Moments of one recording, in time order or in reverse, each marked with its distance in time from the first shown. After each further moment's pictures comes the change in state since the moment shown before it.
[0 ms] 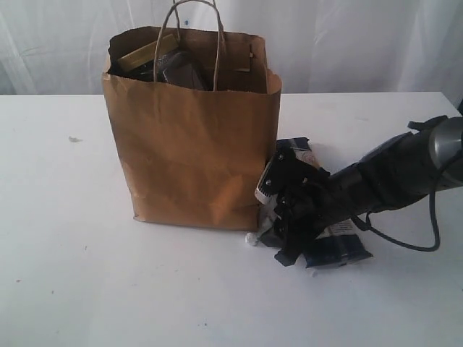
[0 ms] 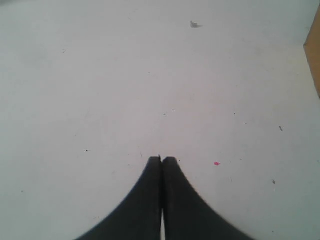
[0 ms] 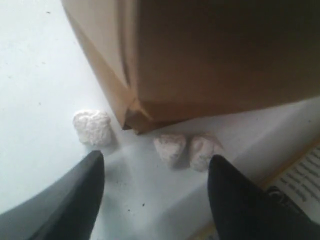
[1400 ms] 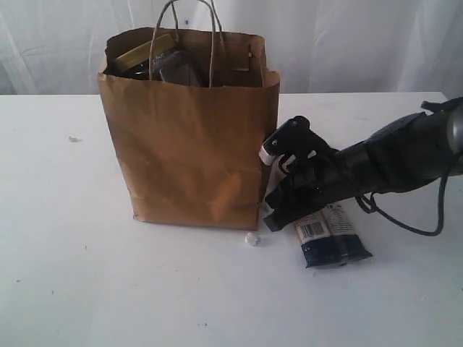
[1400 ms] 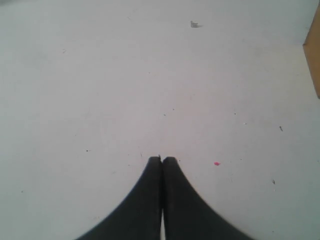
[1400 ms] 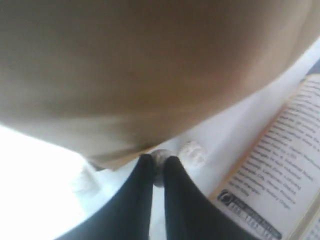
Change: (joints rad) left arm 0.000 0.000 0.000 0.000 0.000 0.000; right arm -0.002 -0.085 -0.024 -0.025 -0.022 0.305
